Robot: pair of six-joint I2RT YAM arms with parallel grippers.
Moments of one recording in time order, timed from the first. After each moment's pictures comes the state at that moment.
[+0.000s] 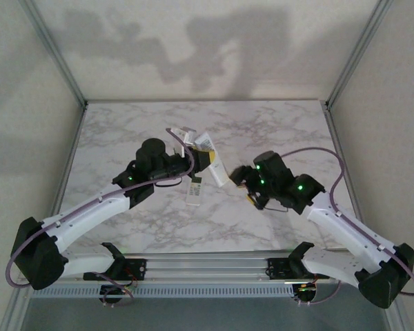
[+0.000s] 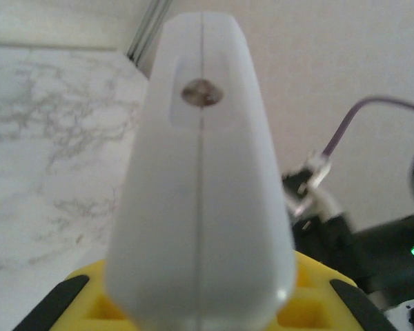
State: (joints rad) left arm -0.67 1.21 0.90 0.17 0.36 -0.53; right arm 0.73 1.02 0.94 -0.85 -0.09 1.34
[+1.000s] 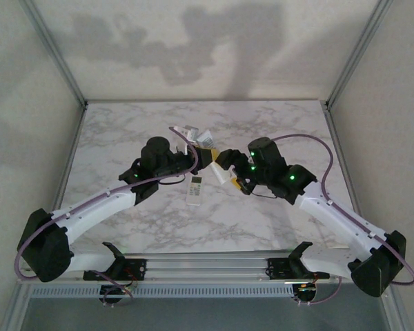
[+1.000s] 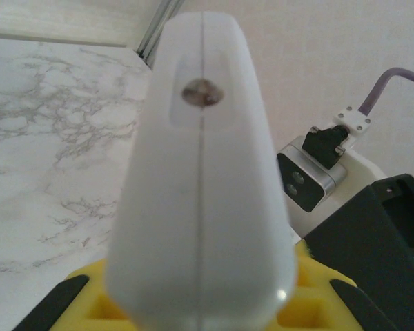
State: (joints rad) left arm -0.66 1.29 0.90 0.22 0.36 -0.55; right arm 0.73 1.14 1.04 -0.58 -0.19 1.30
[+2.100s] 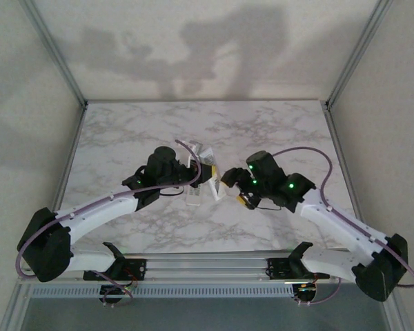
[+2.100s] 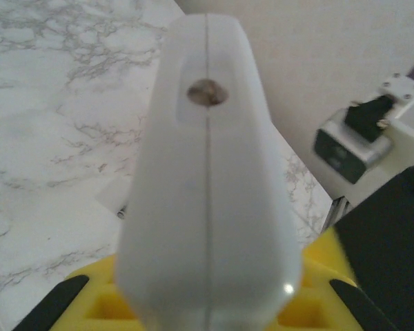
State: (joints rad) left arm -0.68 1.28 0.81 0.14 0.36 -0.53; right arm 0.75 1.08 0.93 -0.75 -0.16 1.34
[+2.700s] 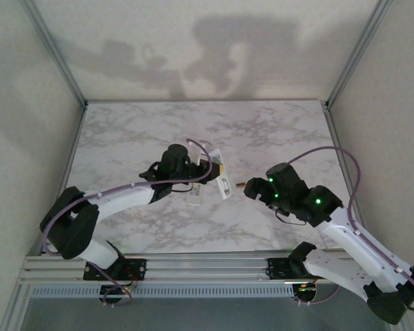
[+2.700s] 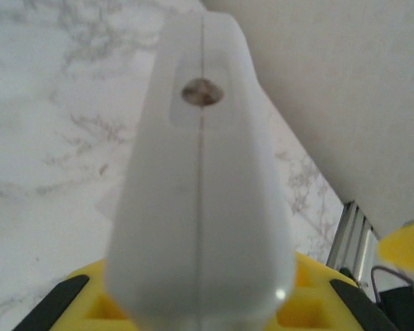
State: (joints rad) left arm -0.69 1.52 0.85 0.27 0.40 -0.56; right arm 0.73 0.85 0.93 -0.99 0.11 0.94
